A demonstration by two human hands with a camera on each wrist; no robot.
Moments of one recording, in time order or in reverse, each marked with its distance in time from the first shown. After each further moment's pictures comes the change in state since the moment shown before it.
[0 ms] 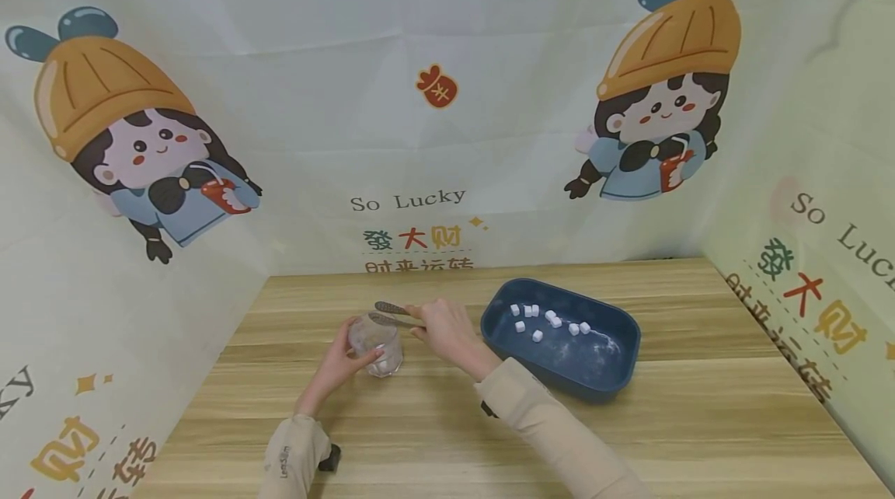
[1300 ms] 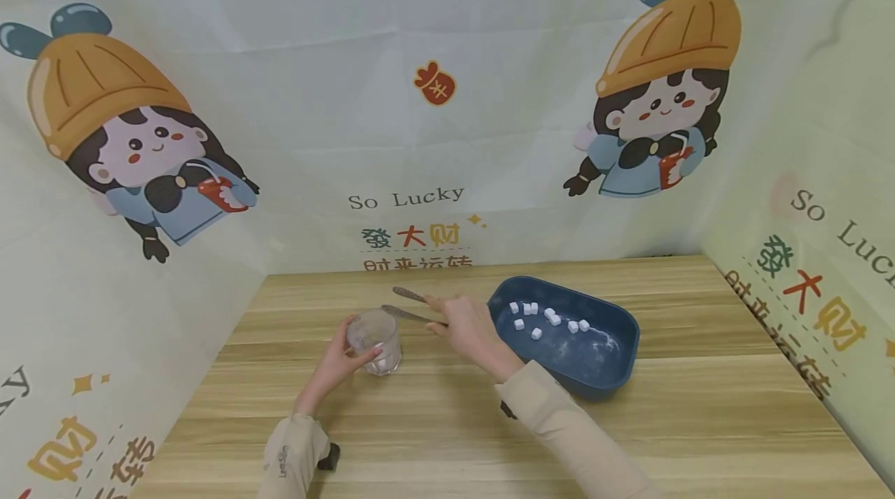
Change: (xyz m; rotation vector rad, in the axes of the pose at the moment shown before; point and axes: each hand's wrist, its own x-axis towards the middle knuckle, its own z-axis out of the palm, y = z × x) left_hand -0.001 0.004 0.001 0.010 0.005 0.000; right_hand -0.015 0.017 -0.012 0.028 0.022 0.124
